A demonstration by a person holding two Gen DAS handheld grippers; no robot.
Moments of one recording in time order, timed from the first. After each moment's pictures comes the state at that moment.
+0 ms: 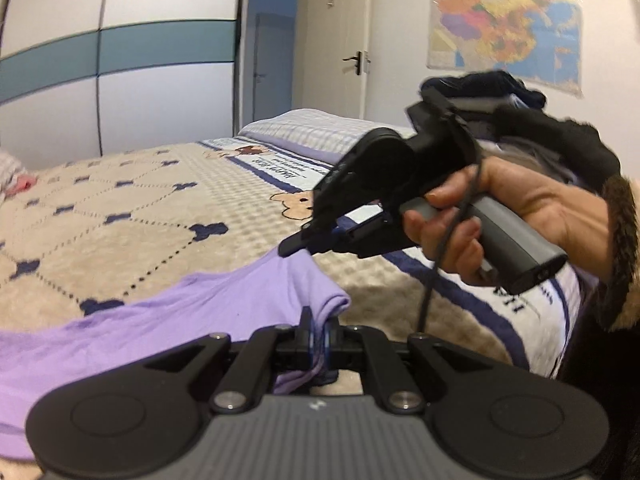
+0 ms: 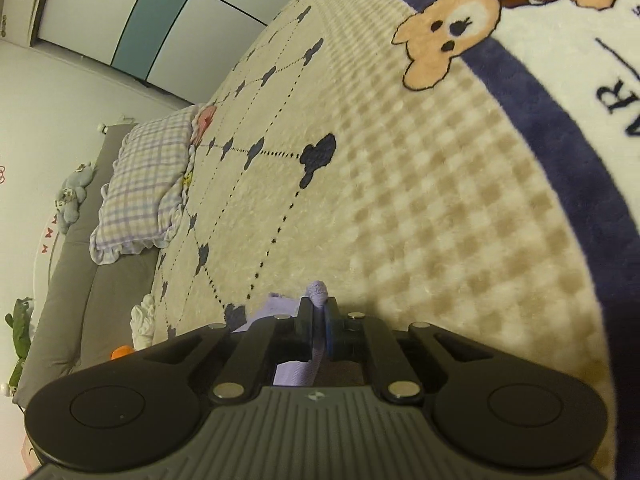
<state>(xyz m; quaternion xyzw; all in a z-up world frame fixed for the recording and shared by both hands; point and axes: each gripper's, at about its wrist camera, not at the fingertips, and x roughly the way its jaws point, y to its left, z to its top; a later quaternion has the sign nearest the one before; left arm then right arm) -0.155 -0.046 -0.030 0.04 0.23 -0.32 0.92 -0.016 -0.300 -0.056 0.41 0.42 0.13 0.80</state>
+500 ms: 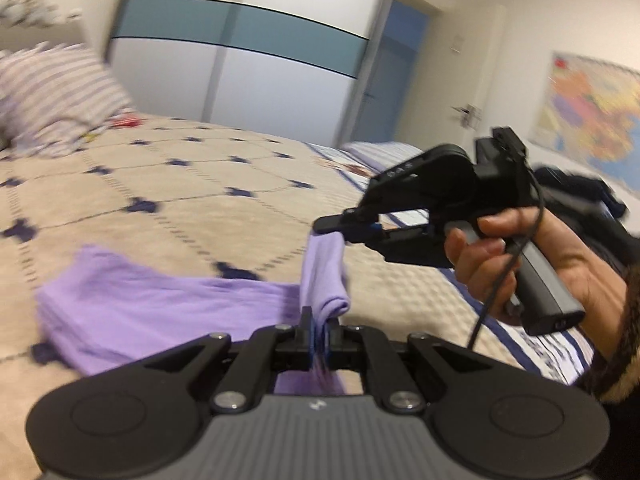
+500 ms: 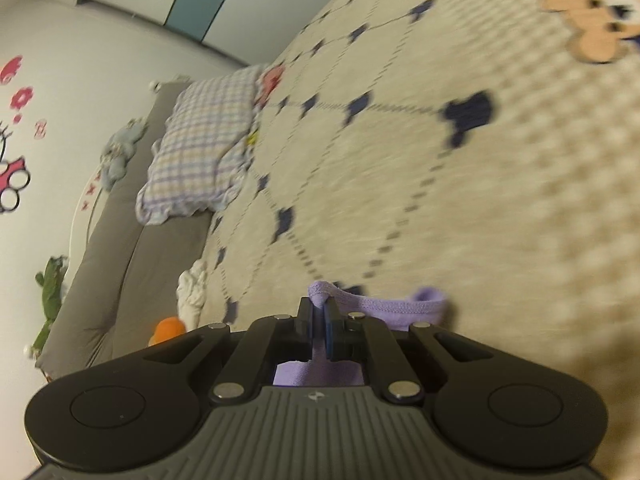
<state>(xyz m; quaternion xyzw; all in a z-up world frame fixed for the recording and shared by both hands) -0.146 0.073 -0.020 -0.10 0.24 -0.18 0.95 0.027 -0.177 -0.026 0.39 0.42 0.23 0.79</state>
